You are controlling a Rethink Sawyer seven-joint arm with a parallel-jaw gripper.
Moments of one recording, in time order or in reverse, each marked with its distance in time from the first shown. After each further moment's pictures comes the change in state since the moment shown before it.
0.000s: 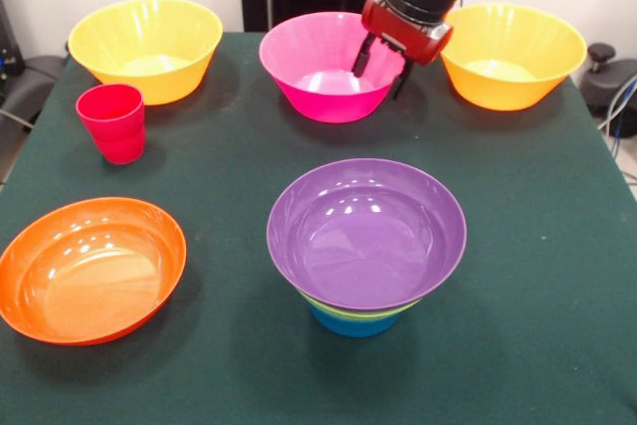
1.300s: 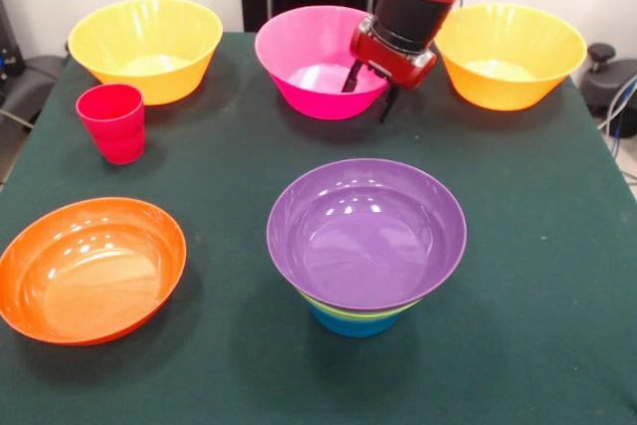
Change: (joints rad) arm -0.029 0.089 0.046 0.029 0.001 -0.162 0.000
